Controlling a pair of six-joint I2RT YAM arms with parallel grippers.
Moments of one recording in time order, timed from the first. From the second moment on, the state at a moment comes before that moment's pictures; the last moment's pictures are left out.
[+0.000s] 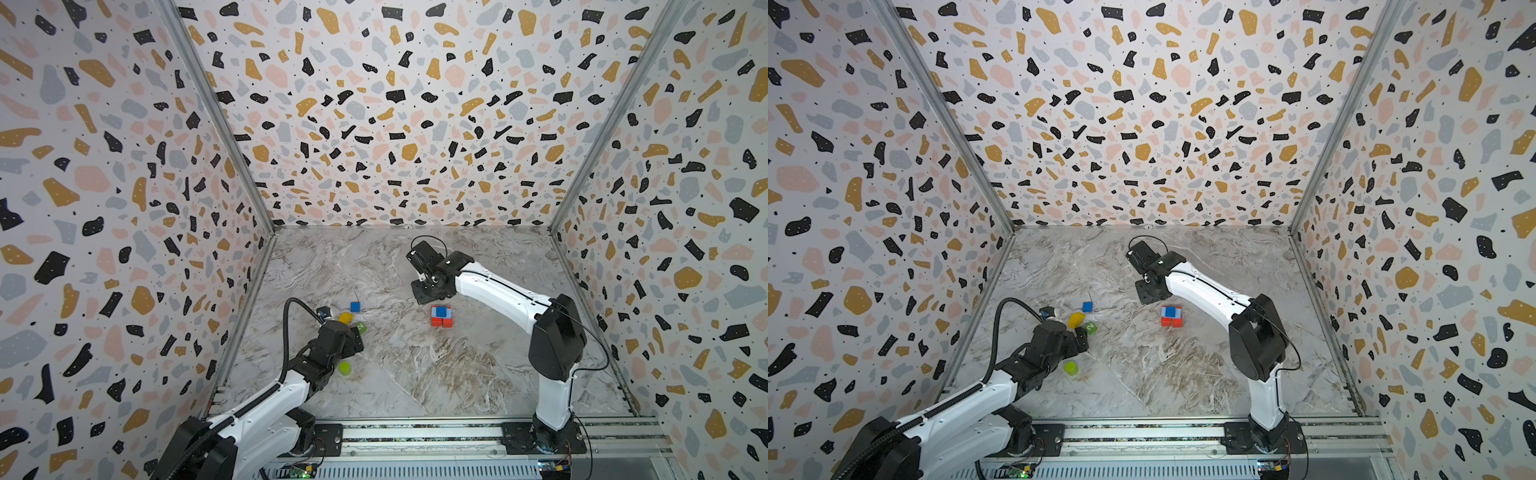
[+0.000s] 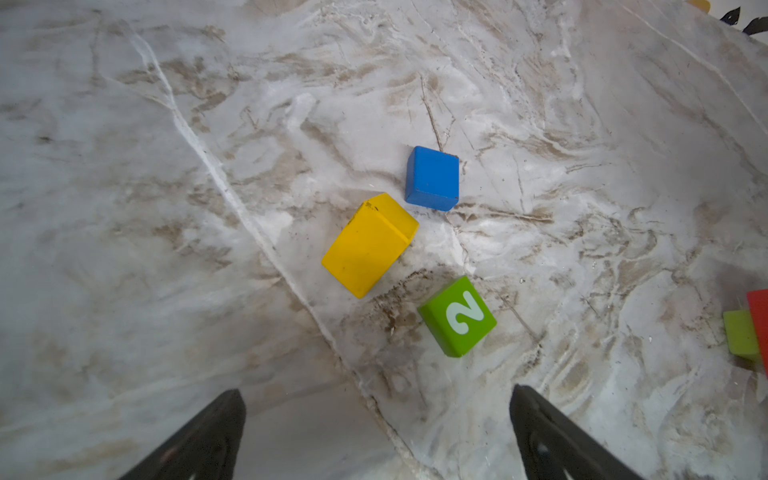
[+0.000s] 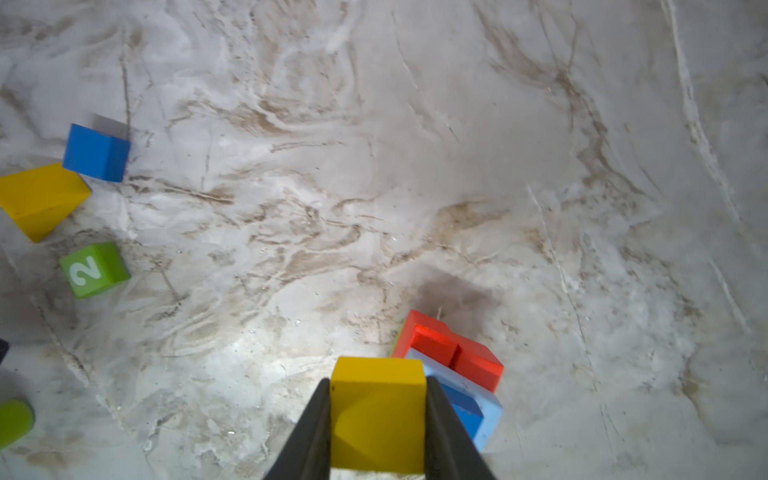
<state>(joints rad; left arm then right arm) -0.46 0.99 0.30 -0.12 -0.26 -0.61 0.75 1.88 1.64 -0.92 0.14 0.35</state>
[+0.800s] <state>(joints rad) -0.46 1.02 0.31 -0.05 -0.19 -0.59 0.72 1.75 1.46 -0.91 0.17 0.68</state>
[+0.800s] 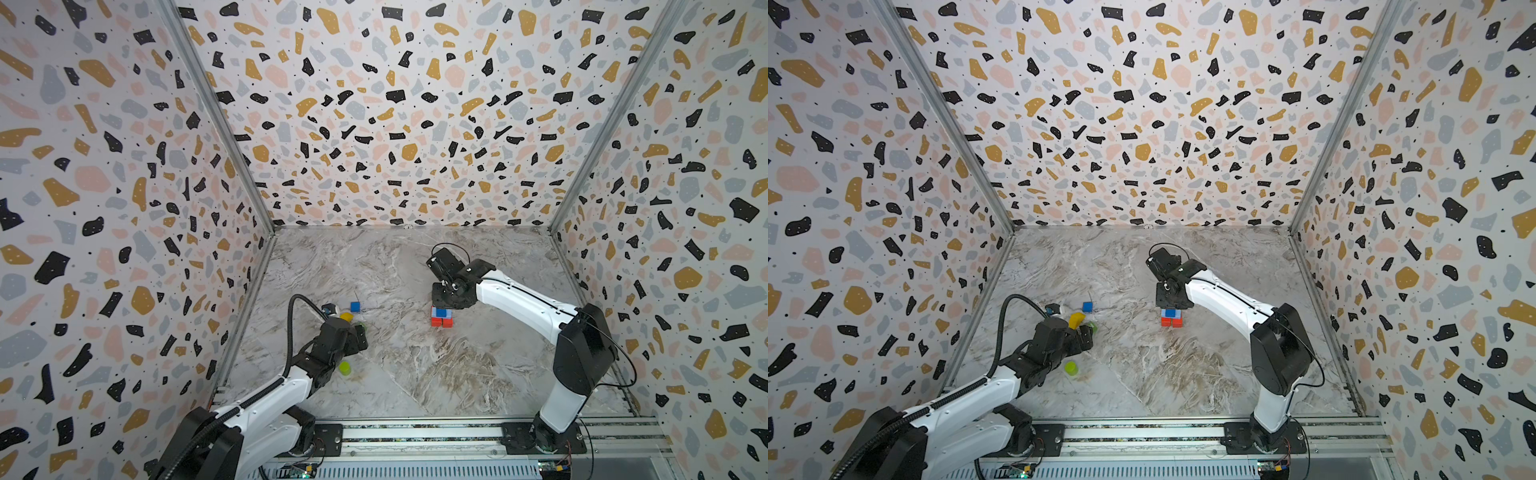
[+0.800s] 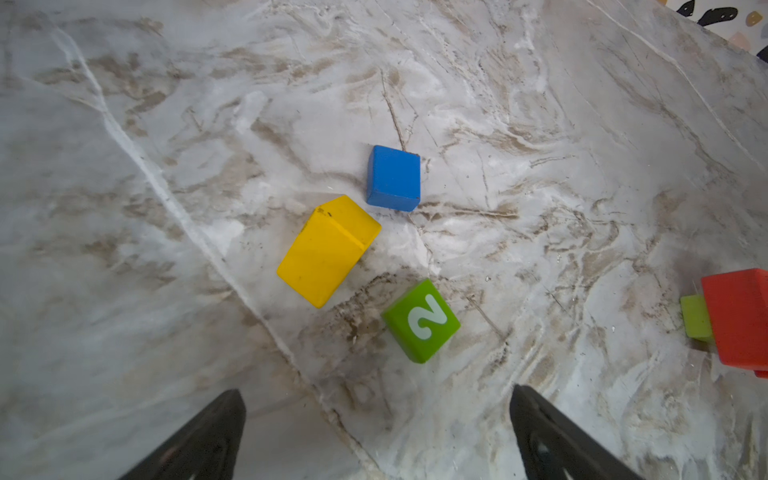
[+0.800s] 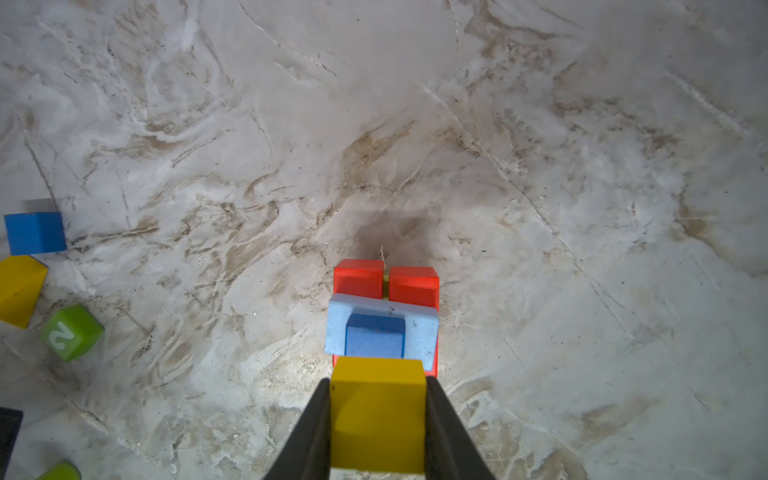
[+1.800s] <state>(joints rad) -0.46 1.03 0.31 -0.04 -0.17 -0.58 0.74 1.75 1.43 -0.86 0.20 0.69</state>
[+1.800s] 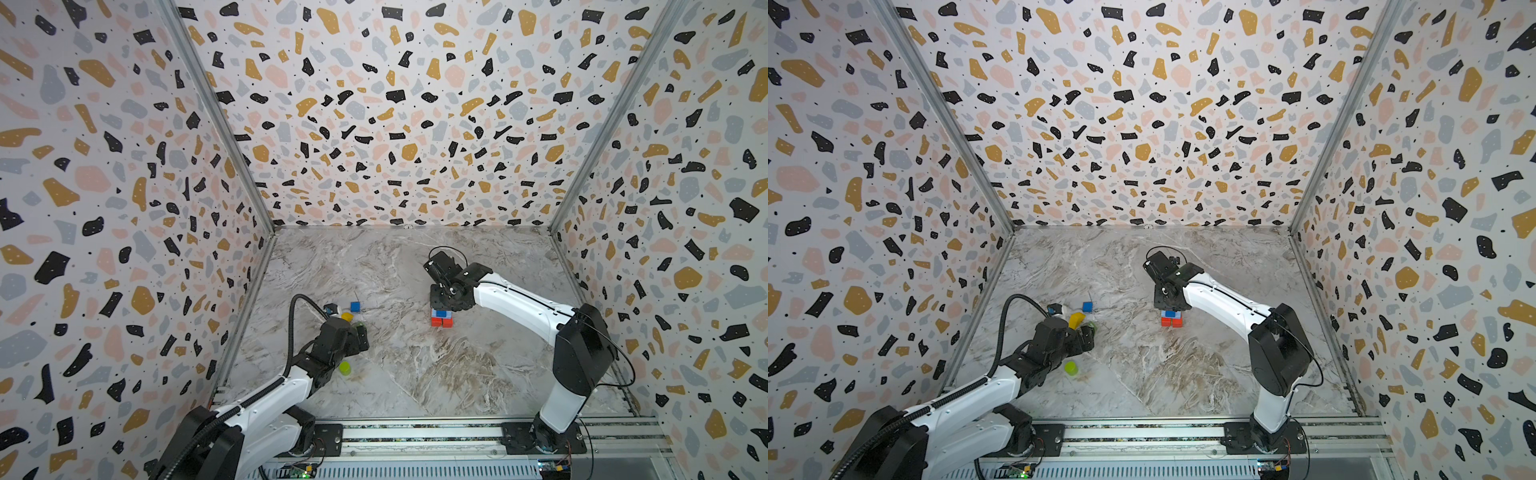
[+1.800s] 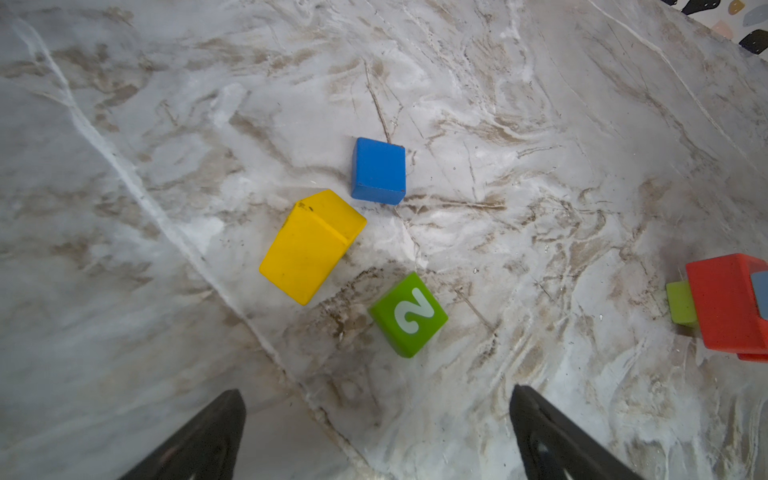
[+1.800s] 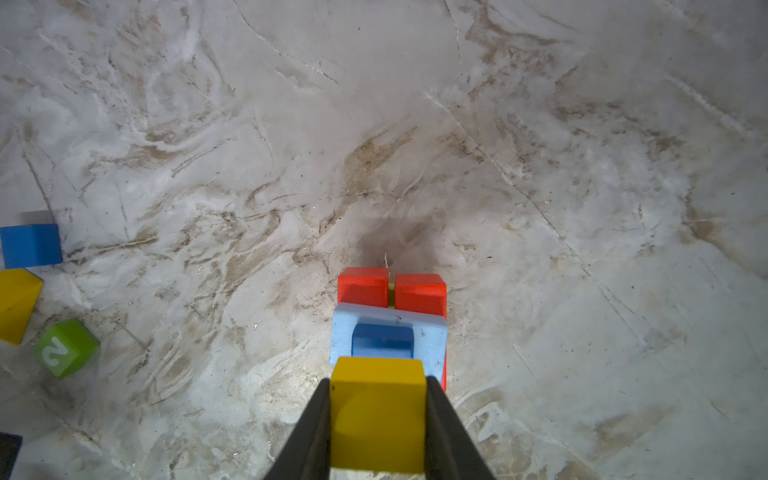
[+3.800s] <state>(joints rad) -0.46 1.03 0.31 -0.04 -0.17 -0.58 0.75 1.80 1.41 -0.84 0.20 0.67</state>
